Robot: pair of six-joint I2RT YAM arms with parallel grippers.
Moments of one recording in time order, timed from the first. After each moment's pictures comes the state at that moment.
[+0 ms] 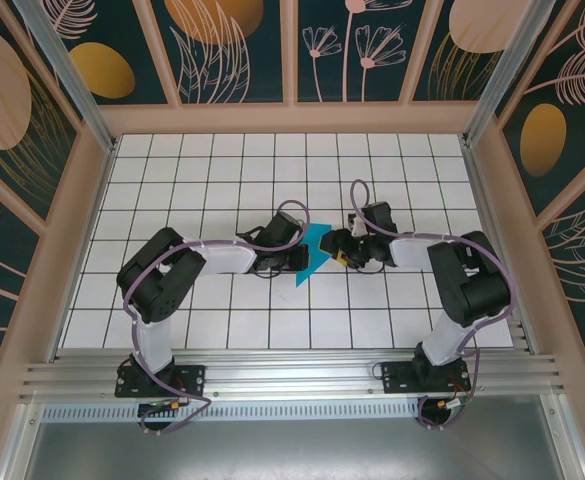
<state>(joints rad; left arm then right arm) -0.77 1.92 1.03 -0.04 0.19 -0.66 0.37 1.70 0.74 0.05 -0.61 0.76</state>
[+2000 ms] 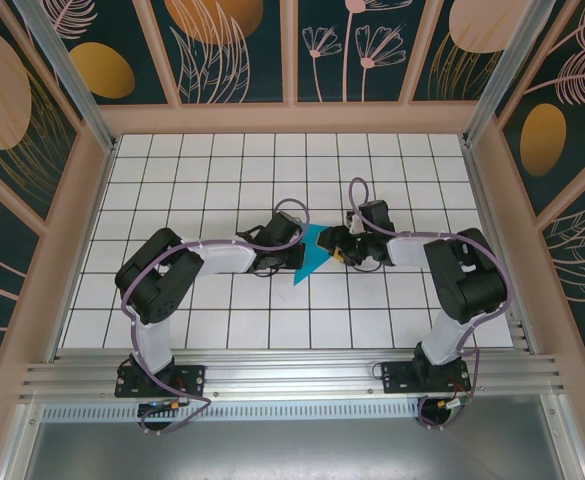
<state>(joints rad) -0.77 1.90 1.04 -0.08 0.08 -0.62 0.38 1.72 0.75 0.11 -0.58 0.82</state>
